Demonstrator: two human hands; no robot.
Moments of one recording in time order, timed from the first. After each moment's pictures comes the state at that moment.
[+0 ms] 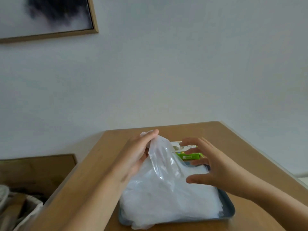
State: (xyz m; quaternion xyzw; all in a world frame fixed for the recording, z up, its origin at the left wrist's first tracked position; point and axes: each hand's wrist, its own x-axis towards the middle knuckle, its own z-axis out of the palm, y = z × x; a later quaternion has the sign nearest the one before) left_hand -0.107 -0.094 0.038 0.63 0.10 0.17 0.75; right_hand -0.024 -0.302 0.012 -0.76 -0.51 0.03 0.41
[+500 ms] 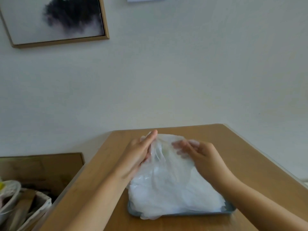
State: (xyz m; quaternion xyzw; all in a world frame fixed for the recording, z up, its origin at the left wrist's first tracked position) left_hand -0.134 -0.088 0.036 0.70 0.13 0.21 0.67; right_hand -0.062 -0.260 0.020 -0.68 -0.38 0.01 0.63
